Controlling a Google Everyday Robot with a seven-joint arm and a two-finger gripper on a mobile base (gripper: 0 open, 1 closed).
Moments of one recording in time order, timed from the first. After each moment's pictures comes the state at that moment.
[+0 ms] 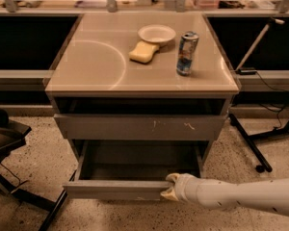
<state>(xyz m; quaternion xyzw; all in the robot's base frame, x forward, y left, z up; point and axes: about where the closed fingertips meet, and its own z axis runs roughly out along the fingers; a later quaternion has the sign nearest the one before) 0.496 -0.112 0.408 -0.51 0.79 0.06 0.35</state>
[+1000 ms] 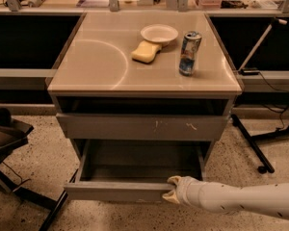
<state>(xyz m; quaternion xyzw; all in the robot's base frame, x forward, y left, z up) 0.486 -0.108 0.415 -0.51 0.78 0.06 0.35</state>
